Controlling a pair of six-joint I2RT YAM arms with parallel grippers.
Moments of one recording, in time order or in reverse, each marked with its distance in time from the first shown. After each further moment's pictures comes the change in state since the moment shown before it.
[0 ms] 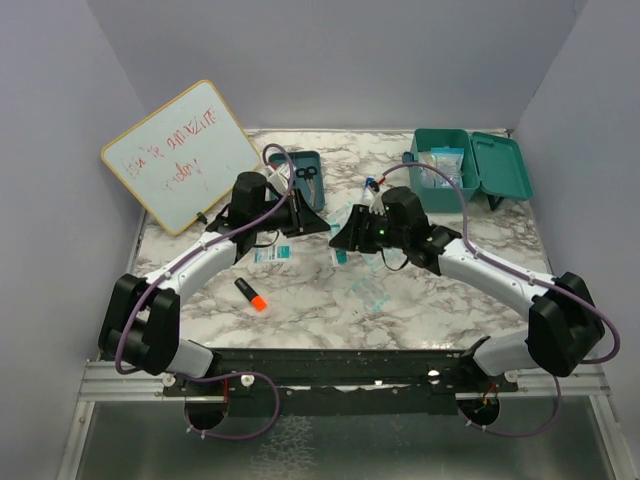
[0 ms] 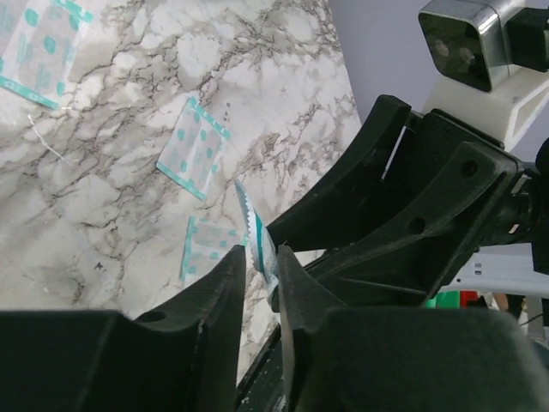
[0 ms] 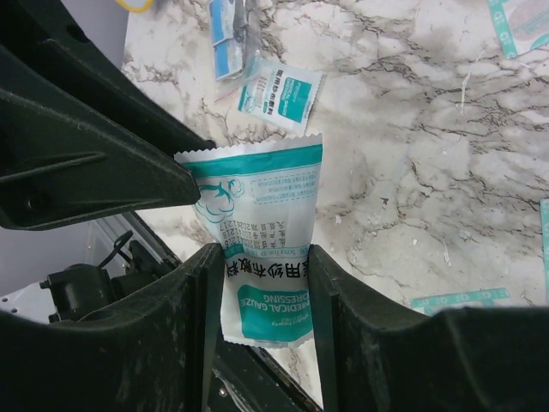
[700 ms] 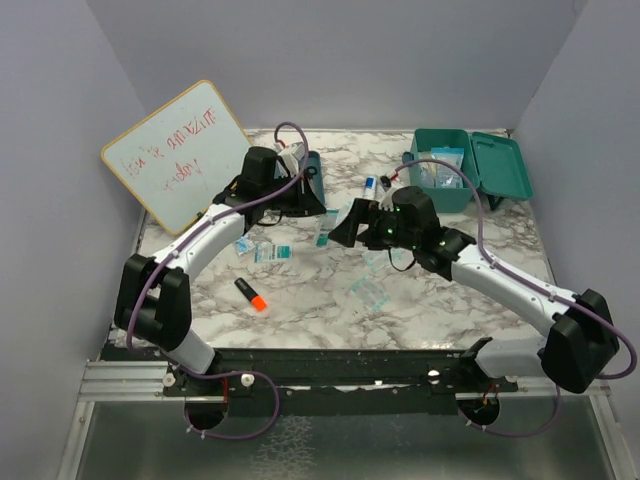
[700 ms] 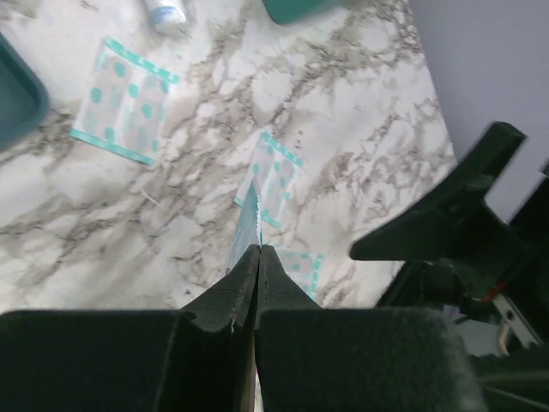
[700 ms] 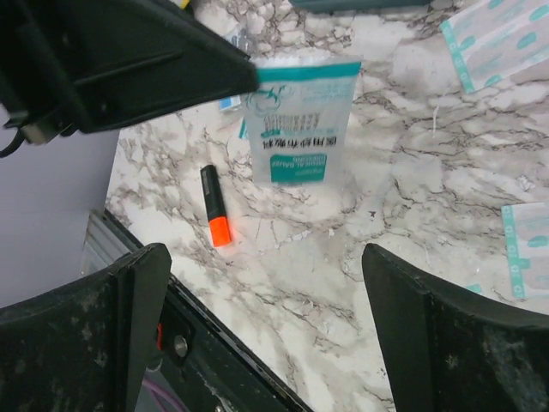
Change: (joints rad) left arm 0.005 0.133 0.259 -0.262 -0.078 0.258; right arm 0.006 -0.082 -0.002 -0.035 0.088 -0.012
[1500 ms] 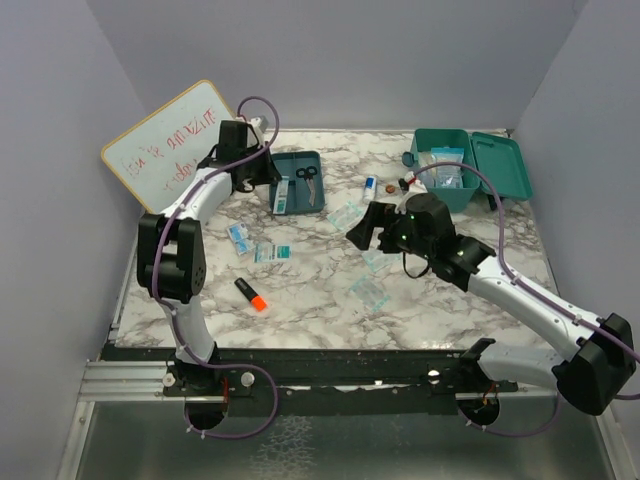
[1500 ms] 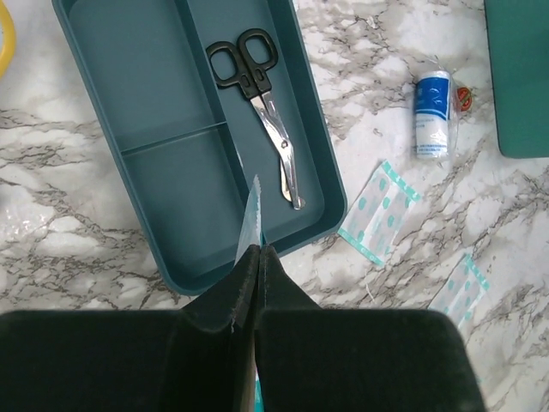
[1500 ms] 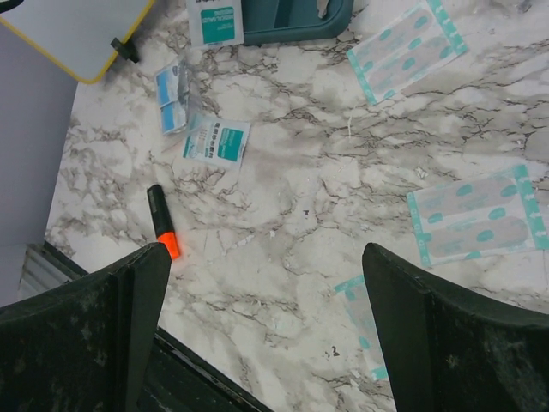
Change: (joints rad) left arm 0.238 0.328 0.344 -0.151 -0.240 0.190; right arm 0.000 -0.154 -0.034 -0.119 0.192 -0.076
